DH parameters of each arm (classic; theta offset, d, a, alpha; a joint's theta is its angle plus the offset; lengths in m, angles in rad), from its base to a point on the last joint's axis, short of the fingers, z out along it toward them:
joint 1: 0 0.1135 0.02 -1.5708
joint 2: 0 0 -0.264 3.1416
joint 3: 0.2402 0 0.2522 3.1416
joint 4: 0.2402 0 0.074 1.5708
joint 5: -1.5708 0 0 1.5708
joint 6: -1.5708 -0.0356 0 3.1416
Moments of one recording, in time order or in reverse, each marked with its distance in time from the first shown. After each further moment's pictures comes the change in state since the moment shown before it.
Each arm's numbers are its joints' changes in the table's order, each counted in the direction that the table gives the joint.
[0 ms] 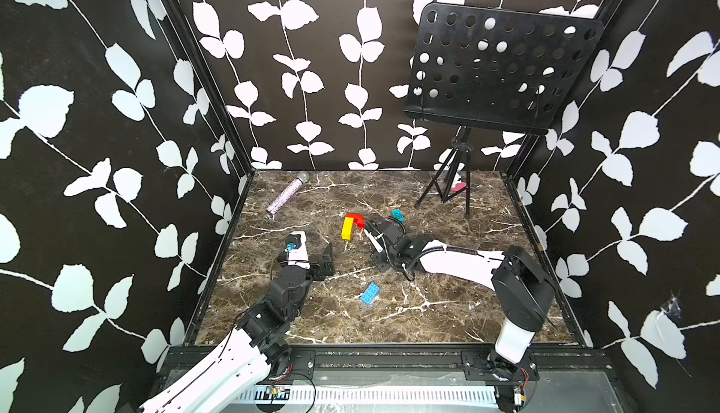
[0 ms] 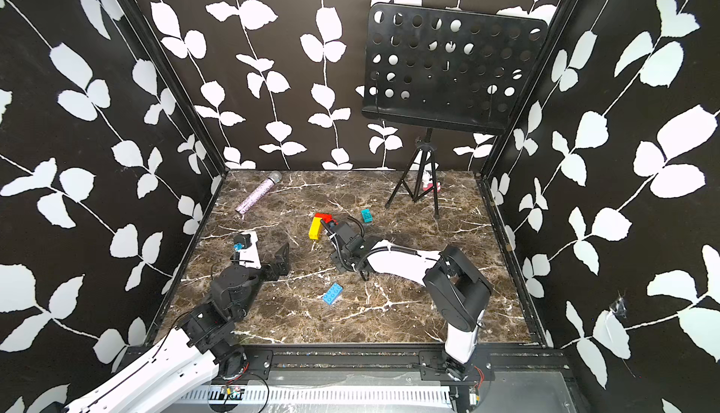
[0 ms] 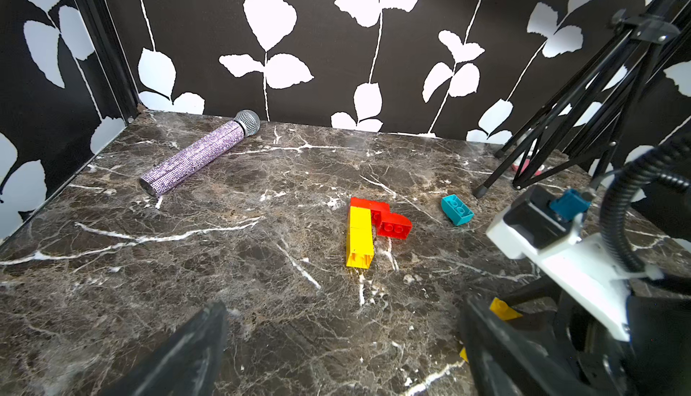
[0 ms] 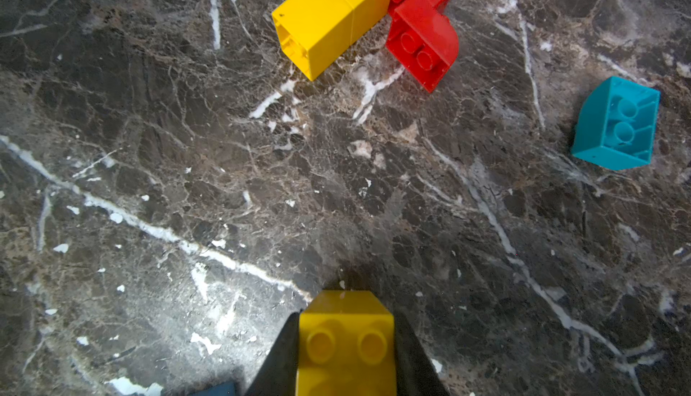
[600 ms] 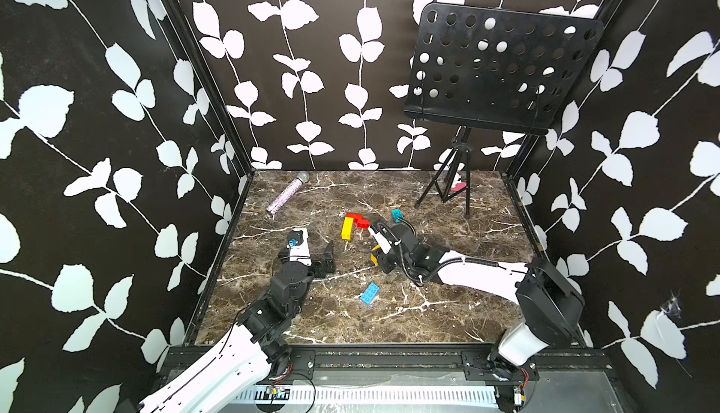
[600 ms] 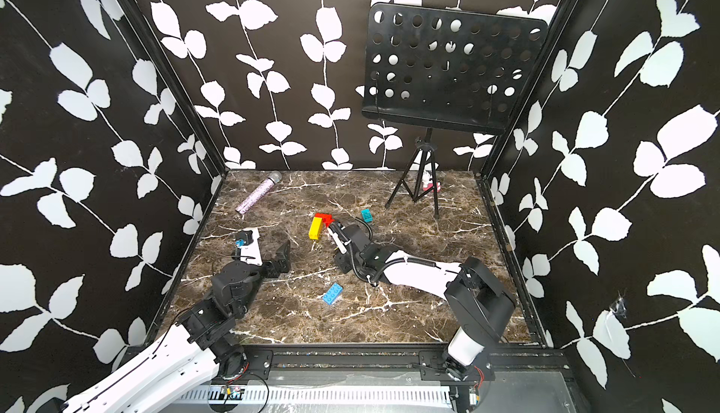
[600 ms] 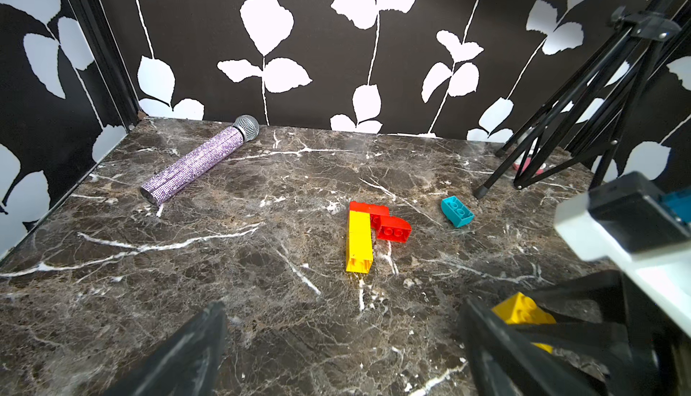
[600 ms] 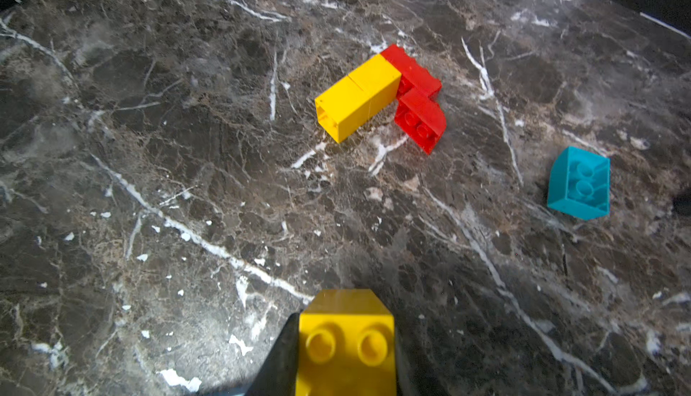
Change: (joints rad) left arm 0.000 0.036 0.042 0.003 0.000 -0.019; right arm 0.000 -0.146 -0.183 -0.317 0.035 0.059
